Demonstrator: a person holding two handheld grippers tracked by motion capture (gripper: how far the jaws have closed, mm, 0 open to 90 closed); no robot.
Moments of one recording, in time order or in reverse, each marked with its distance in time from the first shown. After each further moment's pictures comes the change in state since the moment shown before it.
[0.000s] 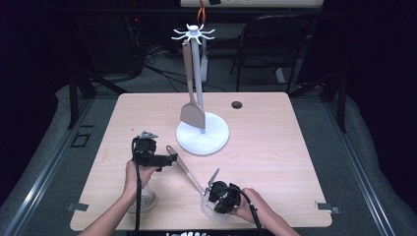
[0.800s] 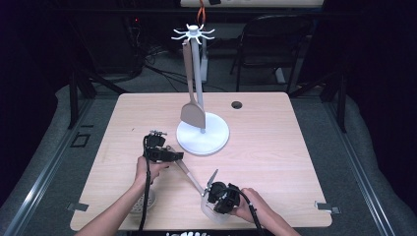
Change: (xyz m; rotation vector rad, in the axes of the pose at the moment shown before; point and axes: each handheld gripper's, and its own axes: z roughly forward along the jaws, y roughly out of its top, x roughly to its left) left arm 0.008 0.008 0.044 0.105 -0.068 -0.060; right arm 0.001 0.001 0.000 0.012 -0.016 -0.027
